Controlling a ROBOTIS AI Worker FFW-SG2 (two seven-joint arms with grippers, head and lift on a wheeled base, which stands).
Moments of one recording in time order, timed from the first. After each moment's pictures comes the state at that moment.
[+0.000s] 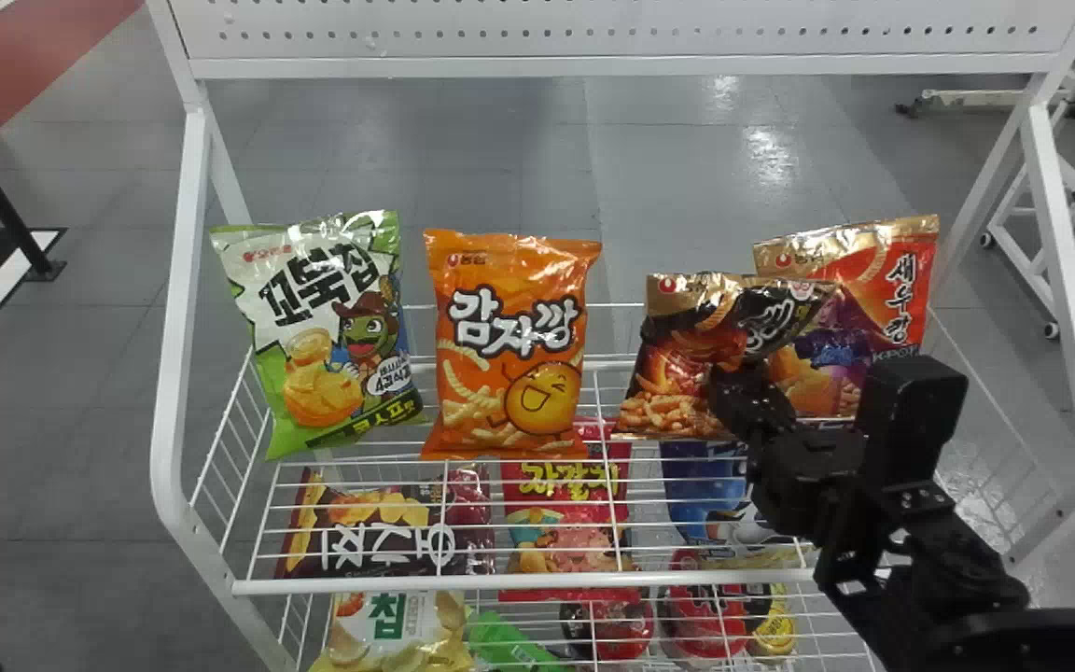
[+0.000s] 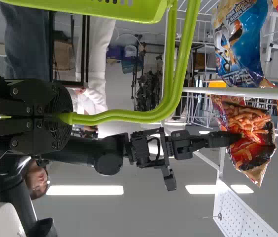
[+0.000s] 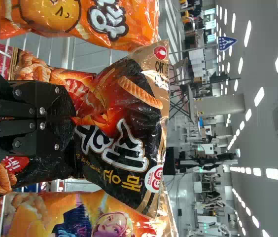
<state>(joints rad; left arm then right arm) 0.45 0.29 0.19 -1.59 0.51 1.26 -1.57 0.26 0.00 0.03 -2.02 -0.04 0.46 0.22</state>
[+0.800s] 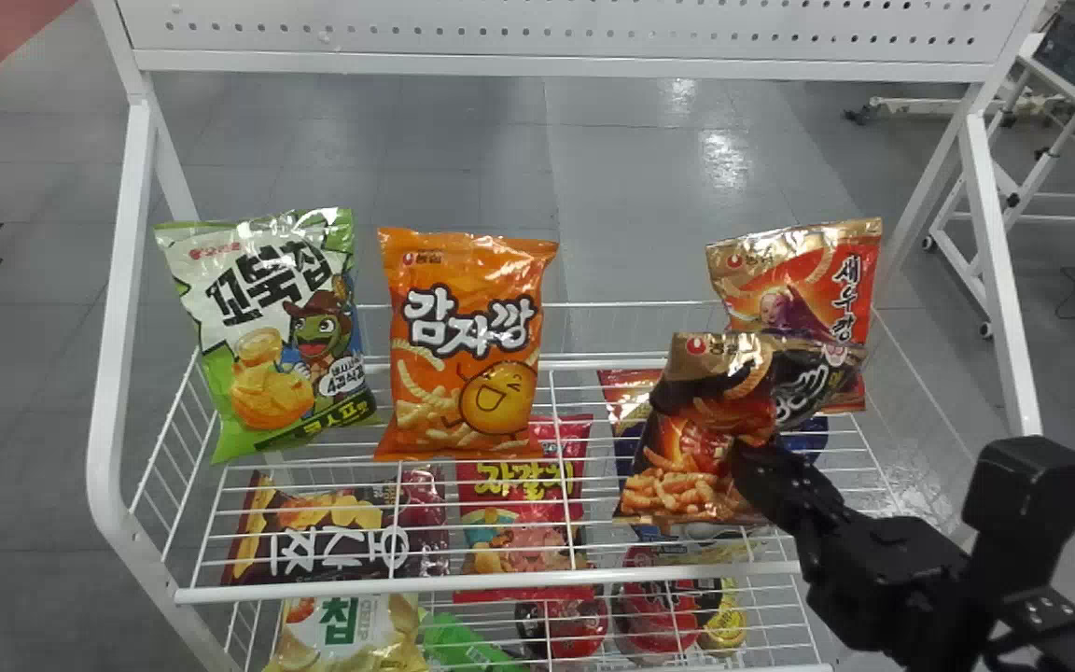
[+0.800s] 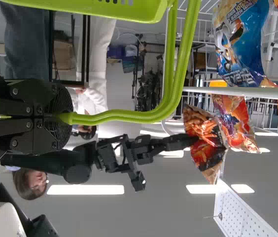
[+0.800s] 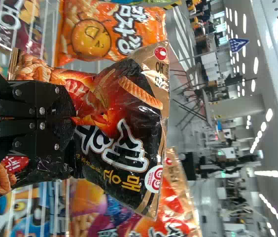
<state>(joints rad) 0.44 0.29 0.18 -1.58 0.51 1.26 -1.57 0.55 -0.02 -0.14 -2.38 -0.18 0.67 0.37</state>
